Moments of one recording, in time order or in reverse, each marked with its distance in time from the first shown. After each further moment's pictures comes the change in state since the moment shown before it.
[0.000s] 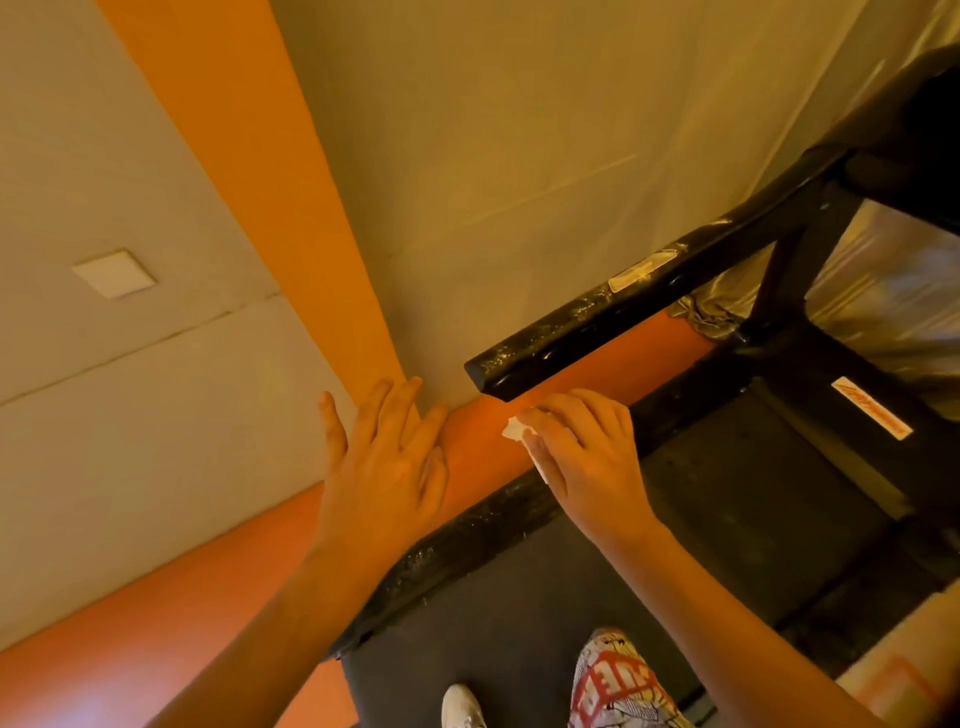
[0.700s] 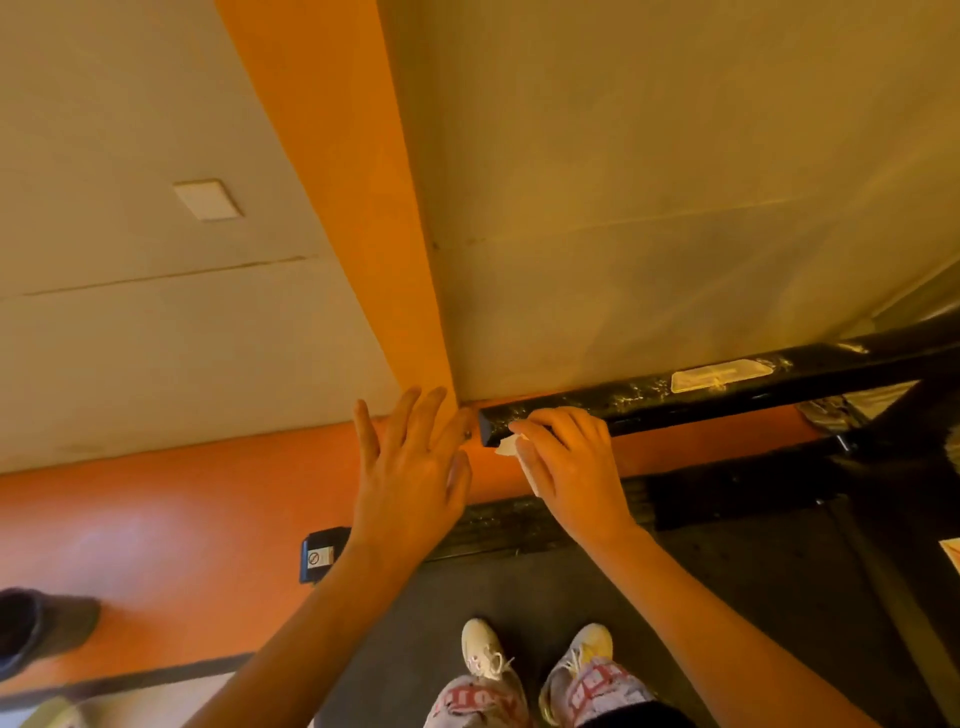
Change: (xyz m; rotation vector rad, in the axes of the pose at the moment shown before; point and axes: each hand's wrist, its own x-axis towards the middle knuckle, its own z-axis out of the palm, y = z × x) left_hand 0.090 0.050 0.052 0.062 -0.121 -0.370; right_hand 0.063 0.117 0.095 0.283 -0.321 -0.111
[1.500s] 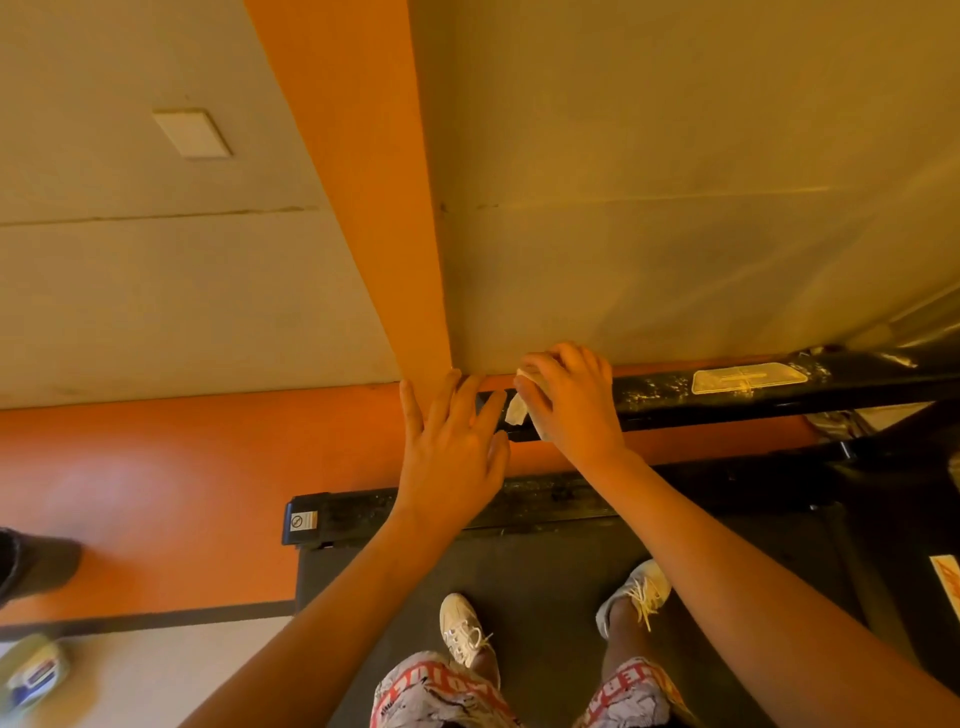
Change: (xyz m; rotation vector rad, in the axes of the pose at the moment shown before) left_hand 0.023 0.032 0.069 -0.093 -0.061 -0.068; right_hand 0.054 0.051 0.049 -0.009 -0.176 0.128
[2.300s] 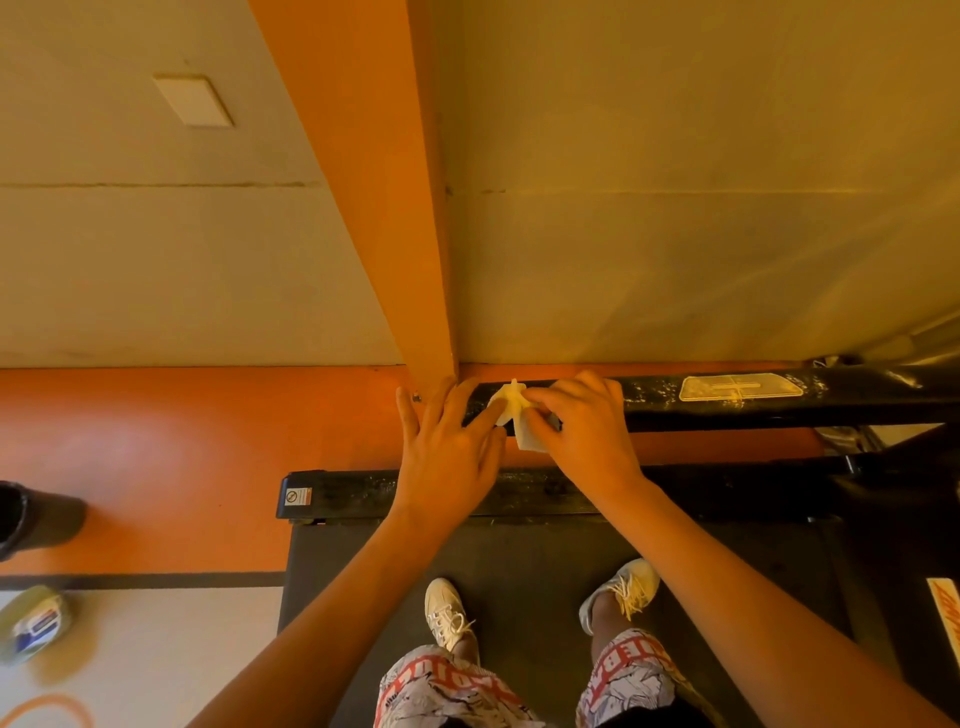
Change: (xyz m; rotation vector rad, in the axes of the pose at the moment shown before) left_hand -0.001 0.024 0.029 -0.124 -0.022 -0.097; right_hand -0.026 0.026 -0.022 0.058 -0.102 -0.063
